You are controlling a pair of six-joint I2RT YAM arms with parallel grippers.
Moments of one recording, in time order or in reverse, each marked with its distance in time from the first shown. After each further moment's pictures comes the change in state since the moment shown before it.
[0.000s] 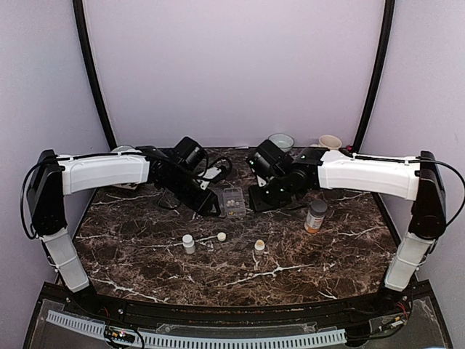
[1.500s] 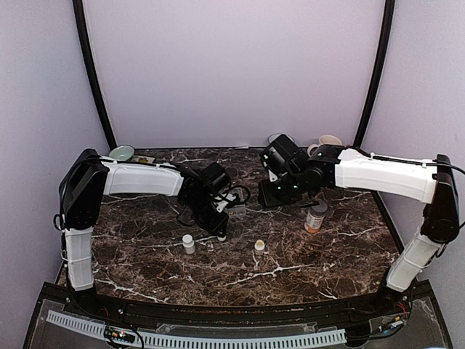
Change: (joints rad) left arm -0.085 0.261 0.093 -0.059 -0.074 -0.048; right arm -0.035 -0.105 -0.074 0.019 0.002 0.005
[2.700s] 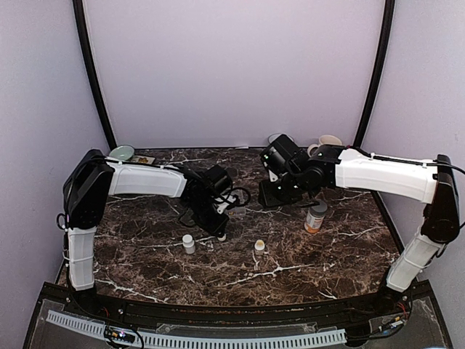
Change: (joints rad) left arm -0.002 0.034 0.015 0.000 -0.045 0.002; right arm -0.001 -0.004 -0.002 -0.001 0.003 0.000
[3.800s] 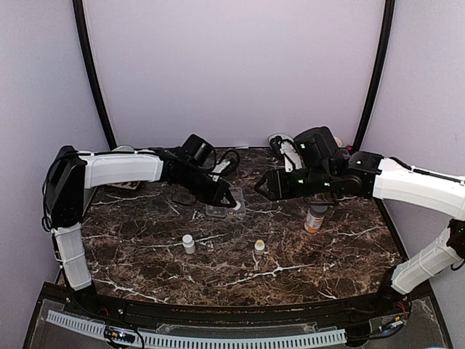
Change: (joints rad) left arm 0.106 -0.123 -0.025 0.220 0.348 -0.108; right arm -0.014 -0.256 -0.181 0.259 -0.196 -0.050
